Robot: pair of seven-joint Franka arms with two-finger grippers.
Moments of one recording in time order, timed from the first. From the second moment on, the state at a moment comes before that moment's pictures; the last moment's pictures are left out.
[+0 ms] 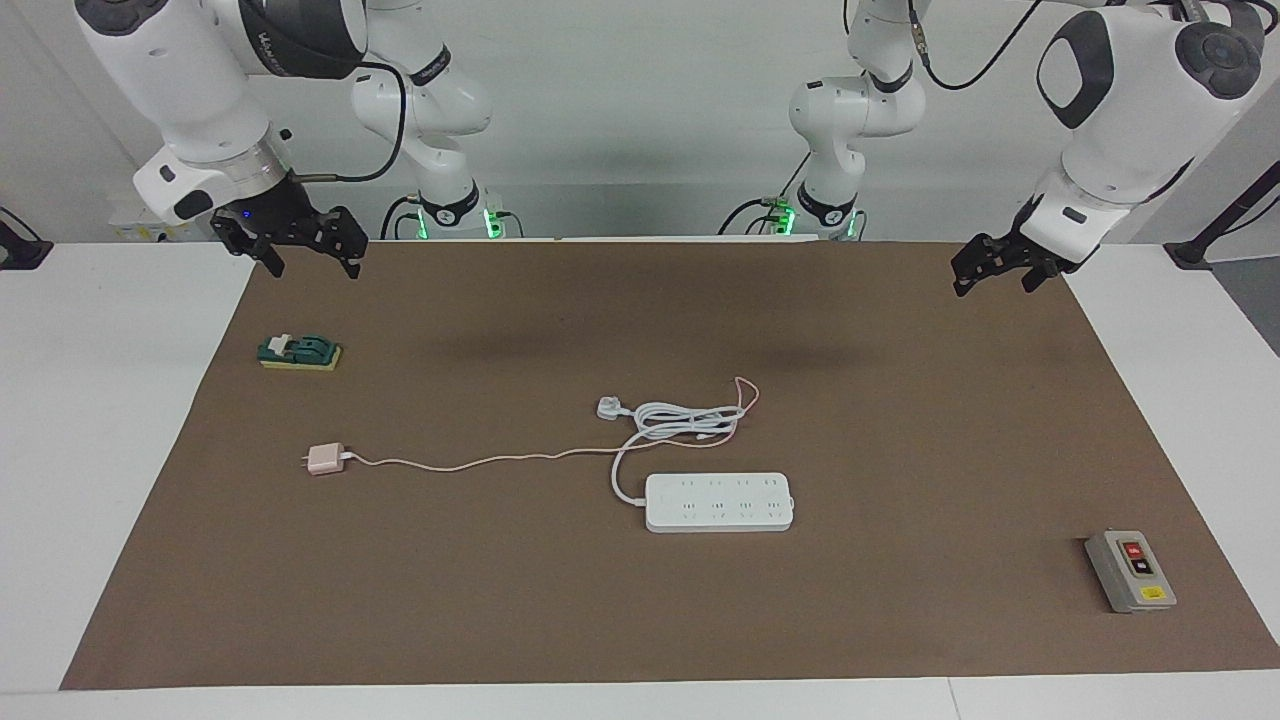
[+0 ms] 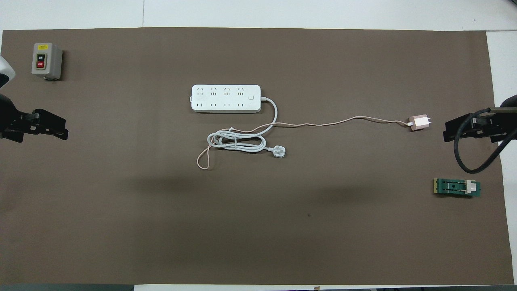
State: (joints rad) left arm -0.04 0.04 -0.01 -1.60 0.00 1.50 -0.02; right arm -0.05 -0.03 0.02 -1.64 -0.01 1.51 0.03
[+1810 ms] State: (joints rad) left arm -0.04 0.04 -0.01 -1.60 0.00 1.50 -0.02; right arm -0.32 0.15 0.00 -1.64 0.08 1.62 0.22
